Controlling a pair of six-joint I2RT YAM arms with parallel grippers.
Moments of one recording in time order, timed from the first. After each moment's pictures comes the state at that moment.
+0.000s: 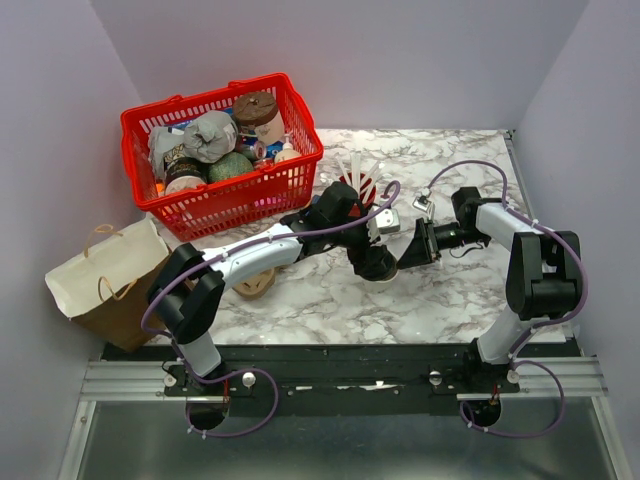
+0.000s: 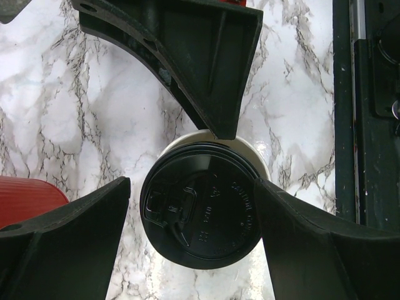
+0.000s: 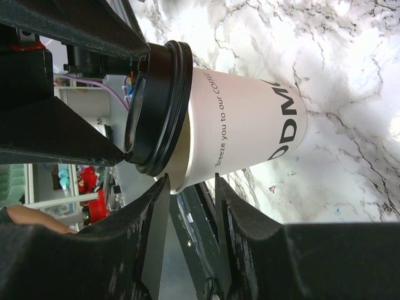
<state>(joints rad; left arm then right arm) -0.82 1.69 1.22 -0.11 0.61 0.31 0.02 1.71 1.04 -0.90 -1.17 -0.39</state>
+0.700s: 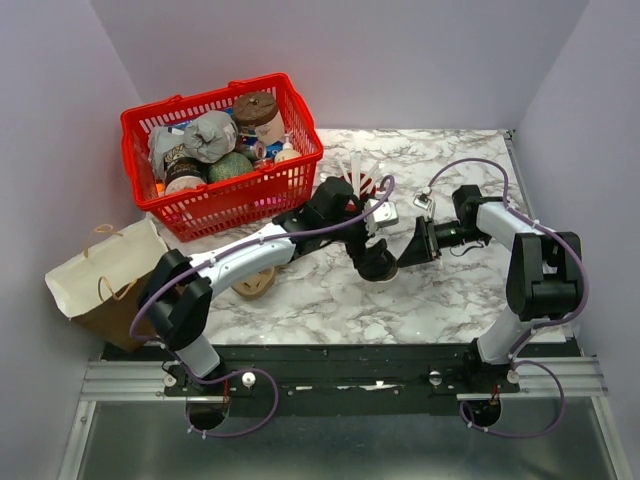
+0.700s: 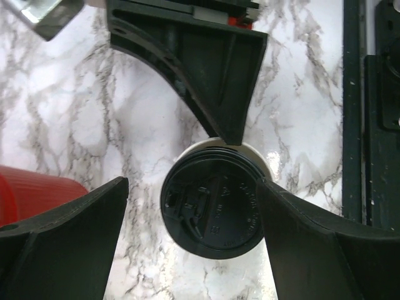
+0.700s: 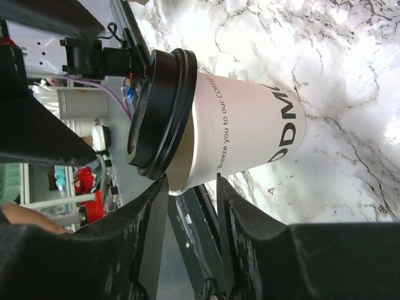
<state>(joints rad) -0.82 1.65 1.22 -0.11 0.57 0.30 0.02 1.71 1.05 -0.90 -1.16 -0.39</state>
